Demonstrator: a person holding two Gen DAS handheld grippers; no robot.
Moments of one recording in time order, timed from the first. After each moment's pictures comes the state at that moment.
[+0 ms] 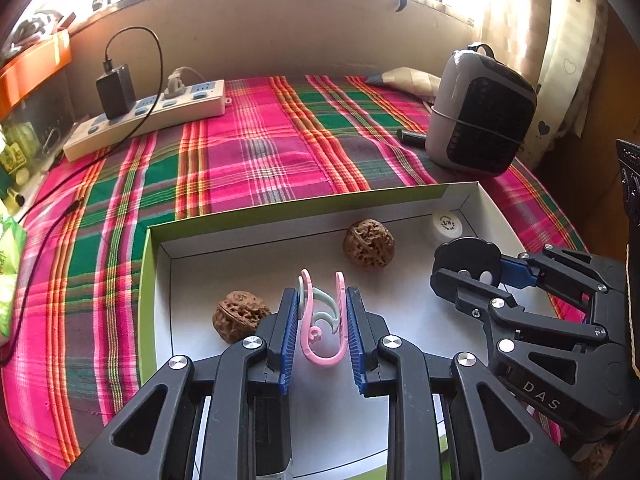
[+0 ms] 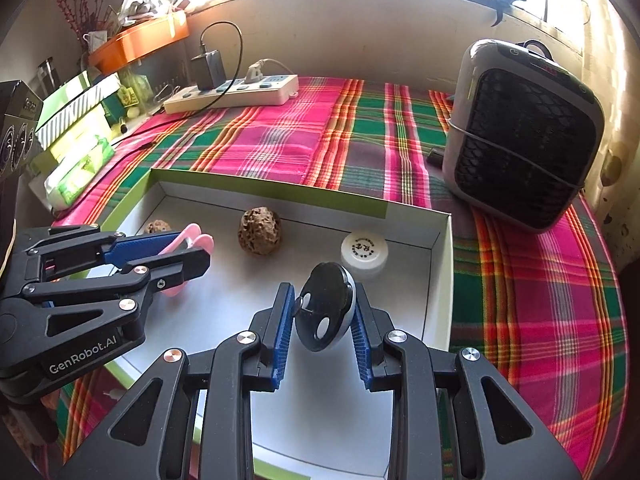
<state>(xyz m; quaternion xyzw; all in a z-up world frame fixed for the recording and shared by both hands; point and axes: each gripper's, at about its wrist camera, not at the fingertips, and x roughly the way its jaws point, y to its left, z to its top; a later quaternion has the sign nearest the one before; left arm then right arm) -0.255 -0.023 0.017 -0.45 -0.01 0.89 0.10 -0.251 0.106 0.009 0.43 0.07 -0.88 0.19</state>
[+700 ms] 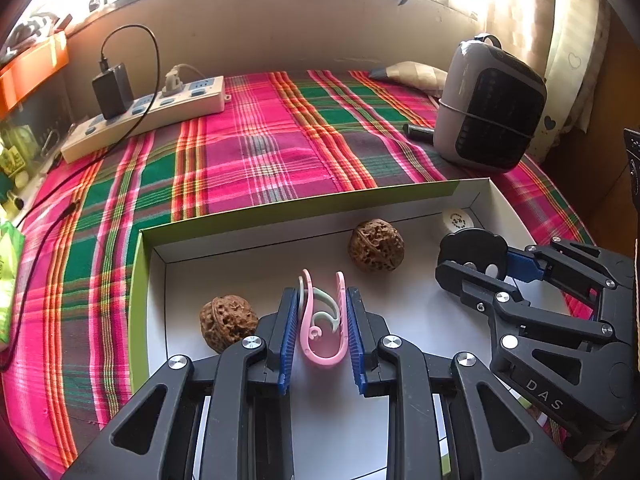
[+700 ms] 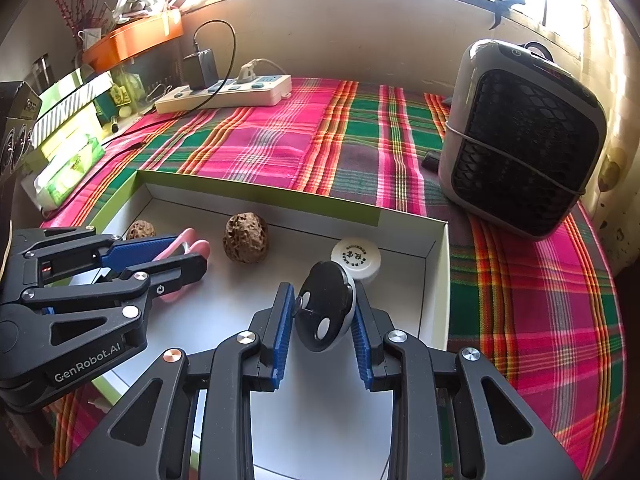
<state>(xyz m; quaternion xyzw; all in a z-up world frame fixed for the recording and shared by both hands) -0.261 -0.019 0.011 -0.45 0.00 0.89 0.09 -0.260 0.106 0.006 0.42 0.07 -0.88 0.19</state>
